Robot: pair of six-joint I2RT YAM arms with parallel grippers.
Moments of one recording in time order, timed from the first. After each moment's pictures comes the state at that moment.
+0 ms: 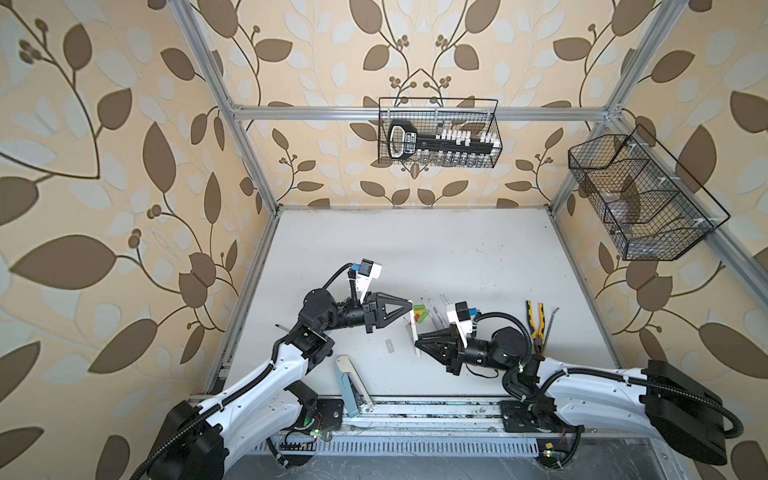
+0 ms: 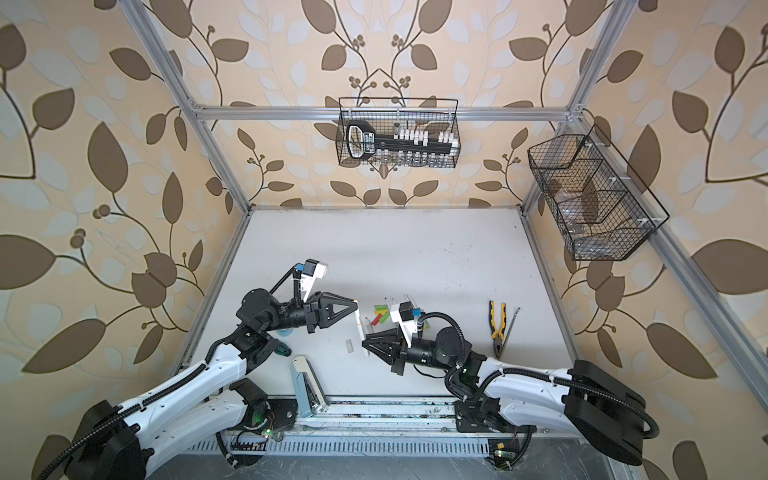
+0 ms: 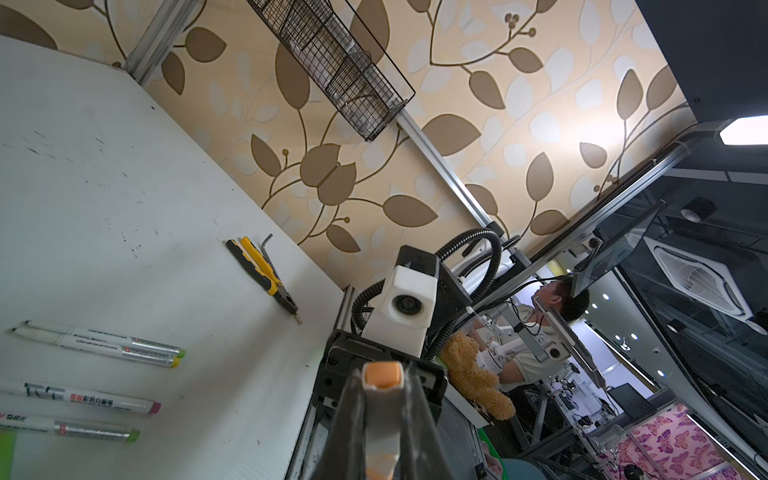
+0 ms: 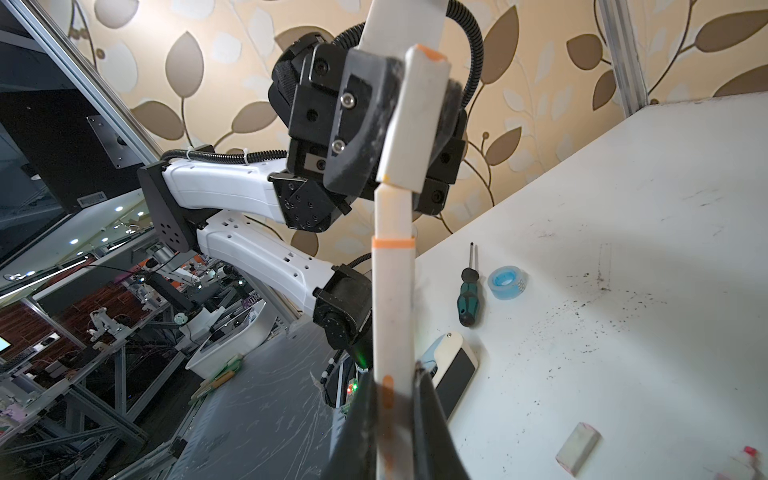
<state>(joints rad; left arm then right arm) -0.53 0.89 0.42 0.65 0.89 -0.93 1.00 1.05 0.22 0.90 -0.33 0.55</state>
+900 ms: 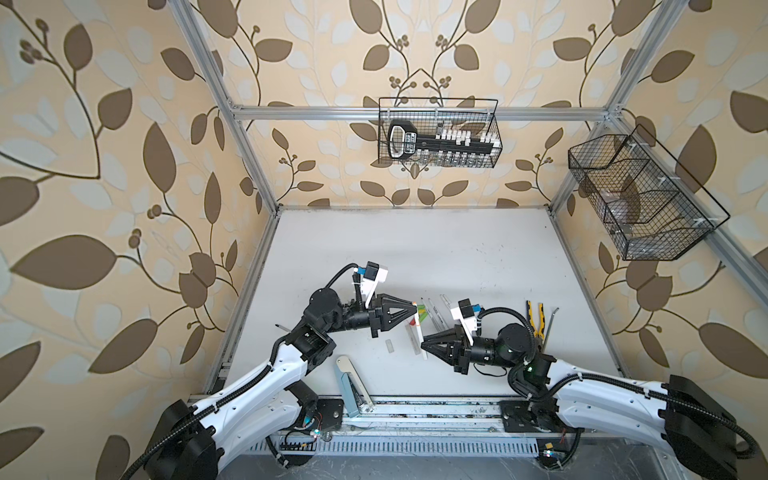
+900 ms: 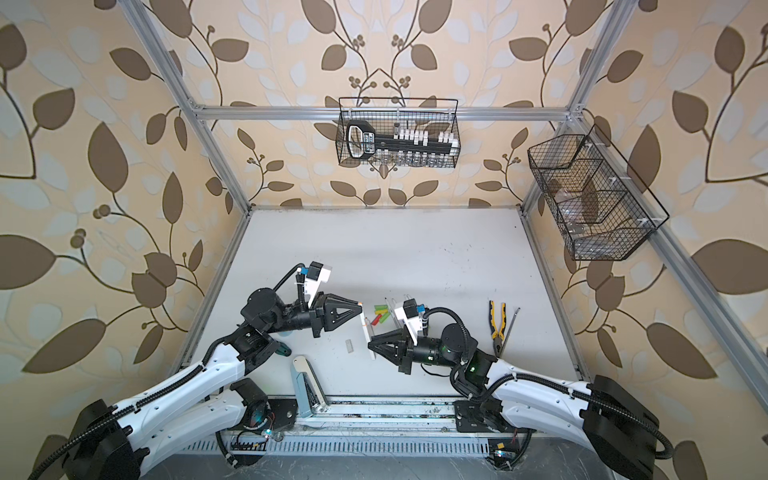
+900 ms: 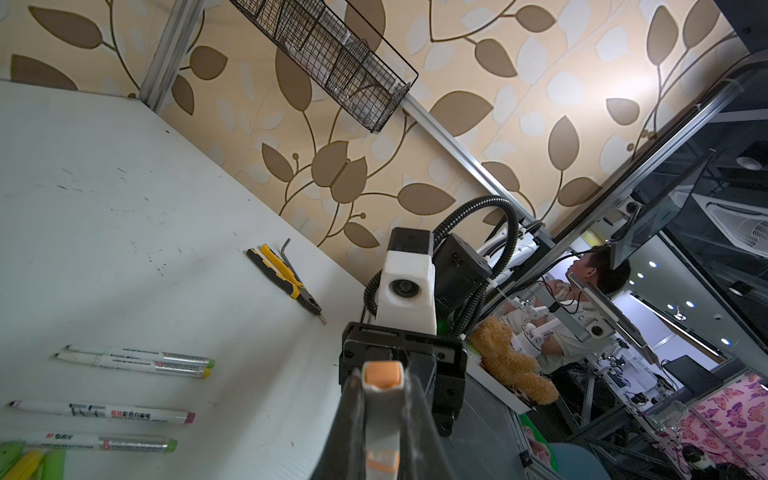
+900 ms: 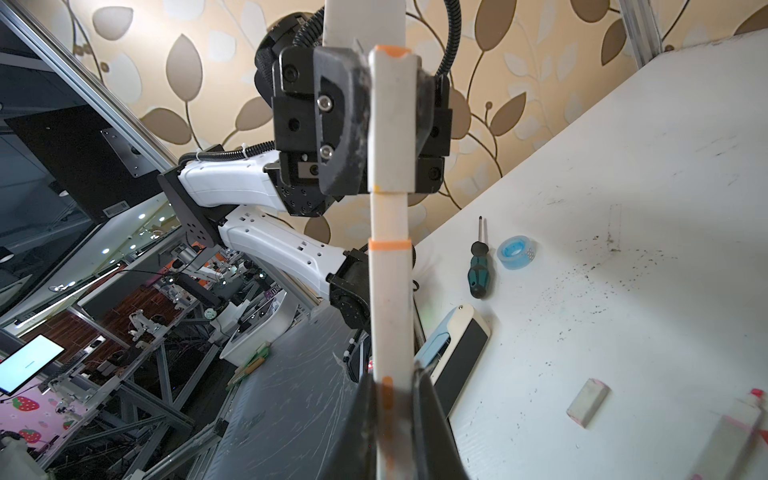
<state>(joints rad) -0.62 0.88 0.46 0.52 0.82 -0.73 0.93 0.93 0.23 0.73 -0.44 0.62</state>
